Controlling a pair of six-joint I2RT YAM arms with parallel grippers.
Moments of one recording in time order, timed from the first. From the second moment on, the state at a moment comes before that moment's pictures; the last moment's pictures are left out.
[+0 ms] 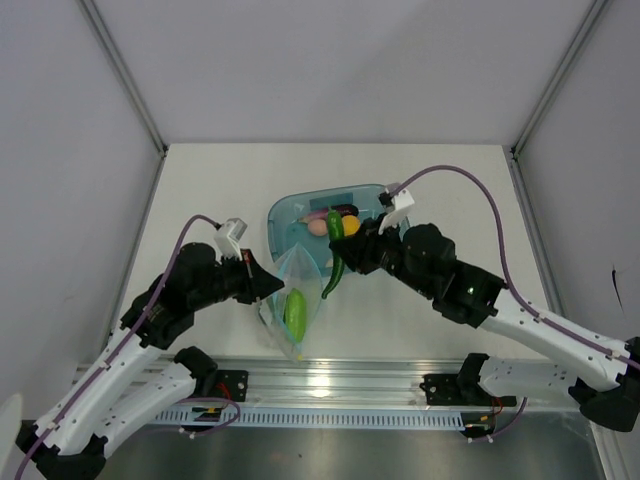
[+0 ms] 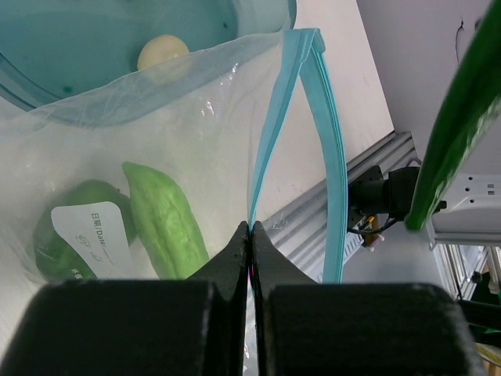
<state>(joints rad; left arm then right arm) -0.59 0.64 0.77 -0.60 0.25 -0.65 0.99 1.03 1.06 -0.20 0.18 0.50</state>
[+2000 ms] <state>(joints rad) -0.59 0.61 0.76 -0.58 0.32 -0.68 1.22 1.07 1.11 -0.29 0.51 0.60</state>
